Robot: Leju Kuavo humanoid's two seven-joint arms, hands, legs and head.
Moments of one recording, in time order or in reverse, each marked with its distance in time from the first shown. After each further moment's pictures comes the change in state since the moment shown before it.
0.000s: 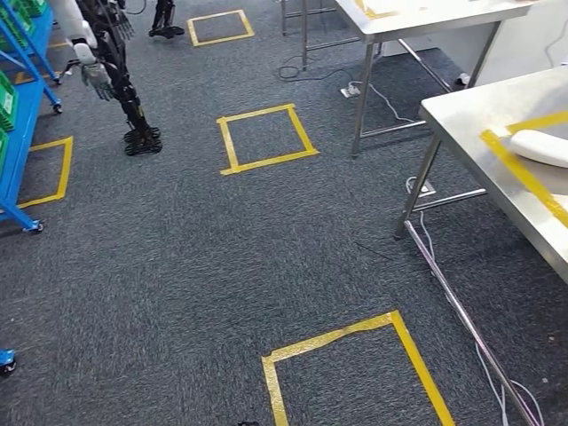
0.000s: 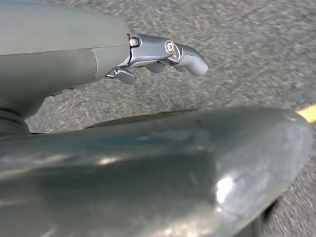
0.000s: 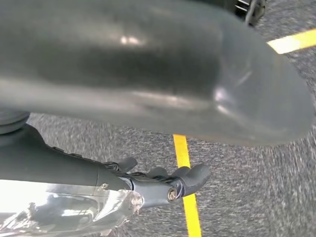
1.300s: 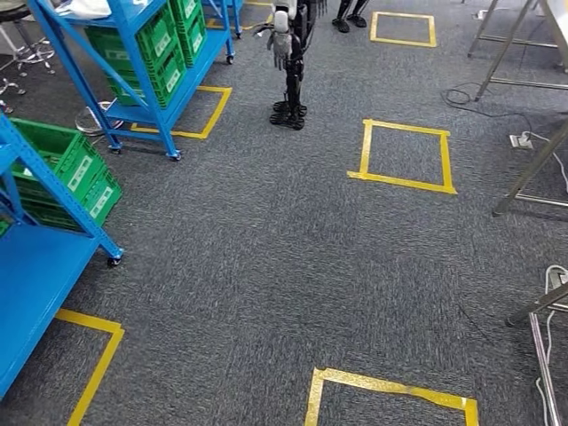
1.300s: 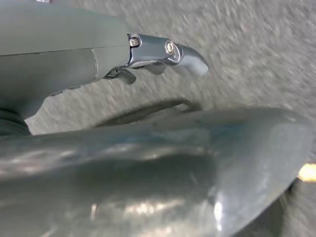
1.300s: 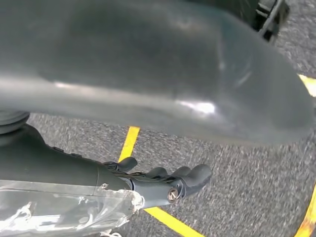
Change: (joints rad) left arm 0.010 0.000 -0.107 0.000 -0.093 0.076 0.143; right arm 0.036 -0.003 -0.027 -0.073 0.101 0.024 0.052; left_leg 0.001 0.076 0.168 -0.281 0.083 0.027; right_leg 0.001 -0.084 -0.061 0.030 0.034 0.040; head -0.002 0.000
